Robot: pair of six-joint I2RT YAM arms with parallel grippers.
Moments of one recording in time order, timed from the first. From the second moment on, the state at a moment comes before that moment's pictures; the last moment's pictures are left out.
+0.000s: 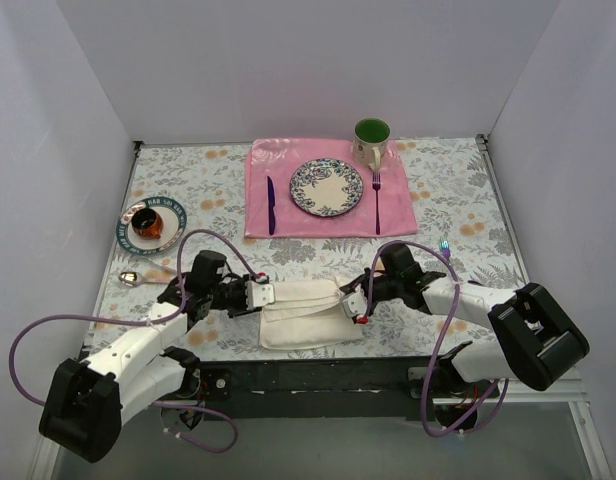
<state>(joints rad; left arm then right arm) -0.42 0.96 0.39 -0.30 0.62 0.96 0.63 1.33 0.46 0.07 -0.74 -1.43</state>
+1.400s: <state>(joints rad) -0.57 1.24 0.50 -0.22 0.47 0.70 0.64 1.14 0.60 -0.21 -0.68 -1.18</state>
